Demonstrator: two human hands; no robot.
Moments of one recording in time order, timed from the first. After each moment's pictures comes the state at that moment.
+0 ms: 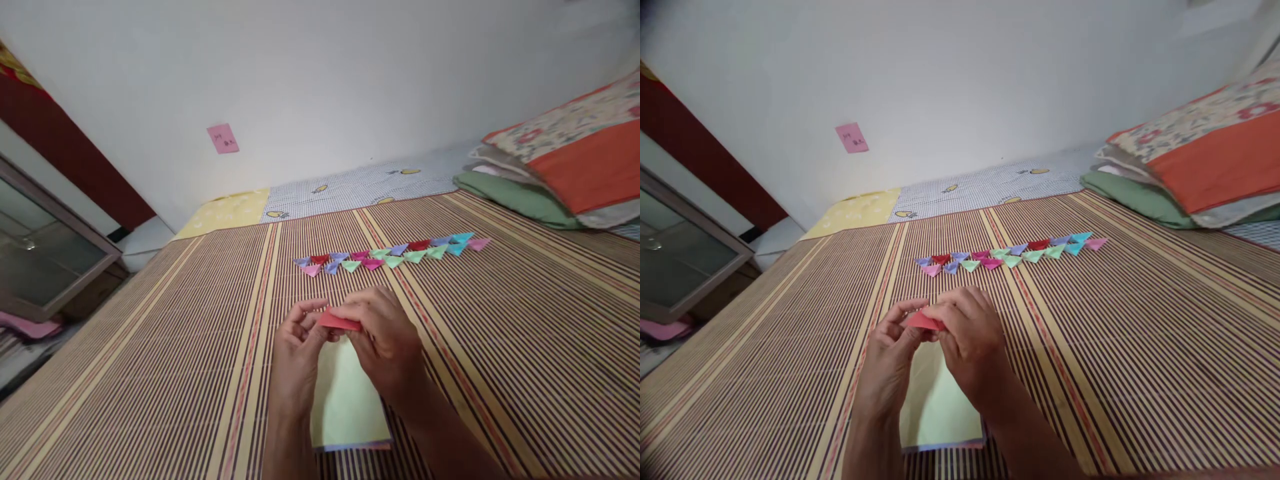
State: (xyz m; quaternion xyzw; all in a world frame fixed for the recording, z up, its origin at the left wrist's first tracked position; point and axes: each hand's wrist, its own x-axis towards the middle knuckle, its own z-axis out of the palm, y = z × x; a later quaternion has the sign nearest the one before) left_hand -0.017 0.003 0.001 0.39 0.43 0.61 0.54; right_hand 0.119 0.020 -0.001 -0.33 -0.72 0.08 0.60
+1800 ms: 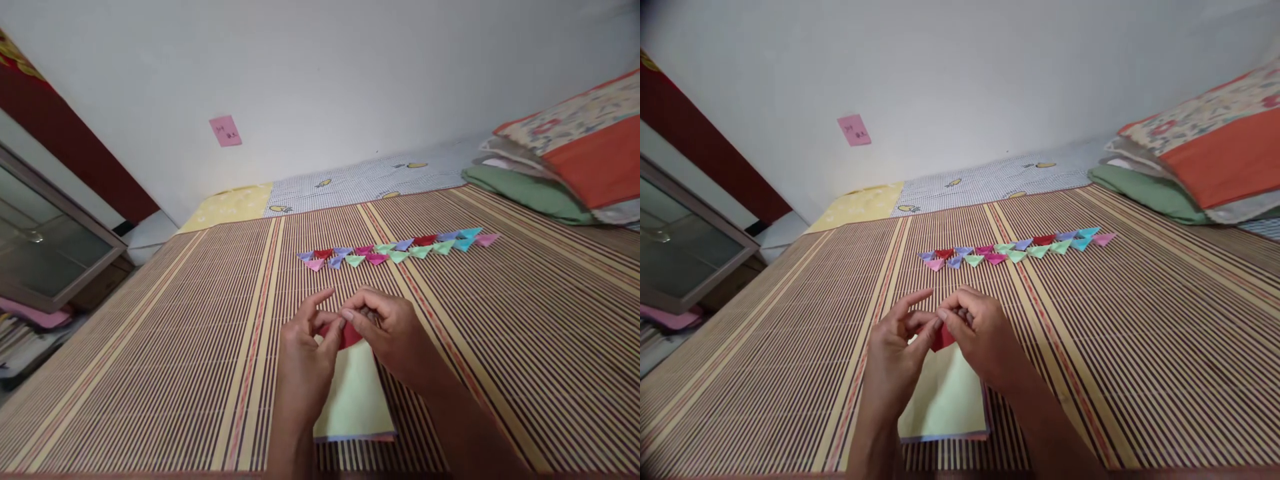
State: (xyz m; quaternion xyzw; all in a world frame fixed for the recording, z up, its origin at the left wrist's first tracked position) left_hand -0.016 -0.006 0.007 0.56 0.53 0.51 0.38; right_hand 0.133 0.027 0.001 -0.40 -0.70 0.34 0.49
